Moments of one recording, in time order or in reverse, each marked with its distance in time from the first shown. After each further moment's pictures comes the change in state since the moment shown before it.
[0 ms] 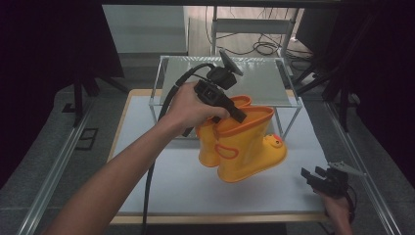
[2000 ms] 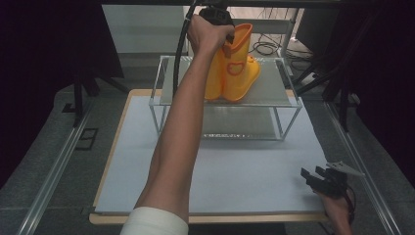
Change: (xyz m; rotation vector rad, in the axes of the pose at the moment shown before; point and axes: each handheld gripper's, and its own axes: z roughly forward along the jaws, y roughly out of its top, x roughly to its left) left arm 0.111 0.125 -0.030 -0.215 0.447 -0.440; right arm 0.005 0.001 -0.002 -0.005 -0.027 -0.035
